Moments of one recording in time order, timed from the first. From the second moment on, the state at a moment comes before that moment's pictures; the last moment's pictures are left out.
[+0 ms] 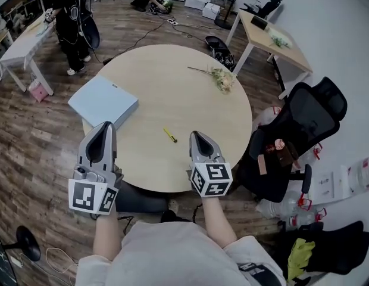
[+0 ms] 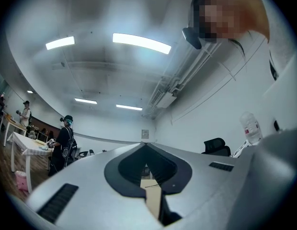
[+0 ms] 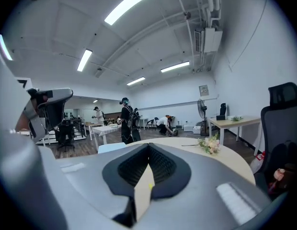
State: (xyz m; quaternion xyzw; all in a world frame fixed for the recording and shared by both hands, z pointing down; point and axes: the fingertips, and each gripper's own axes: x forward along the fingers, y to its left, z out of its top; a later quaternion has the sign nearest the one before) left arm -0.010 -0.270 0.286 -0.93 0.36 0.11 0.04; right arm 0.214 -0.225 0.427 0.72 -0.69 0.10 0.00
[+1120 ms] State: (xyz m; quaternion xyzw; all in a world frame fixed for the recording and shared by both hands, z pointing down) left arm -0.051 -0.190 0.259 -0.94 0.30 0.14 0.06; right arm 0.165 -0.099 0.322 0.77 -0.64 -0.04 -0.03
